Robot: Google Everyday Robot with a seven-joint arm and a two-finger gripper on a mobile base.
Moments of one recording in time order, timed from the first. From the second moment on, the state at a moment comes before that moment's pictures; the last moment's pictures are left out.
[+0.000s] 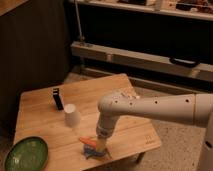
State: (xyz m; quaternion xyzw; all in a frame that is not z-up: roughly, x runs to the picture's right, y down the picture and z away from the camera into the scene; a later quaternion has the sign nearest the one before) arm -0.031 0.261 0.704 -0.47 -0.06 0.14 0.87
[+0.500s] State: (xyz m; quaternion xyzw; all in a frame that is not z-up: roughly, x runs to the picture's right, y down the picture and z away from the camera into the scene) arm -0.040 0.255 0.708 -0.47 -0.06 0.14 0.87
